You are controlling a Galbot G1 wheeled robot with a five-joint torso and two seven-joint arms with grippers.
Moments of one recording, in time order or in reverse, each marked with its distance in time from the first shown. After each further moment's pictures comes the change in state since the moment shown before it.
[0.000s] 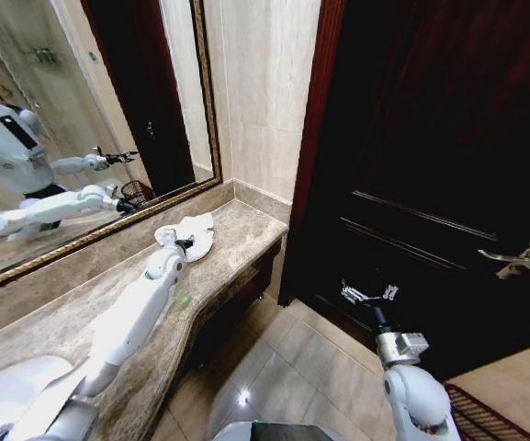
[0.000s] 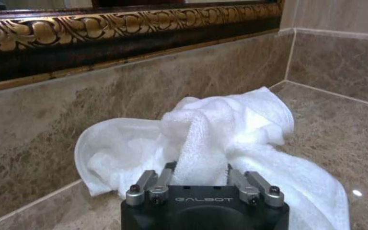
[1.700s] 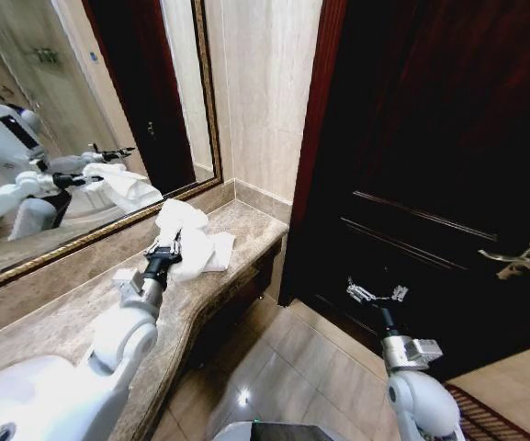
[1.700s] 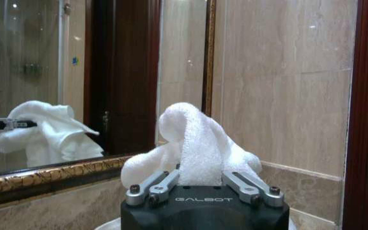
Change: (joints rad) left arm 0.696 -0.062 -0.348 -0.820 0.243 -0.263 0.105; right arm -0.066 0.009 0.021 0.114 0.060 -0.020 0.045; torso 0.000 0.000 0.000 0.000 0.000
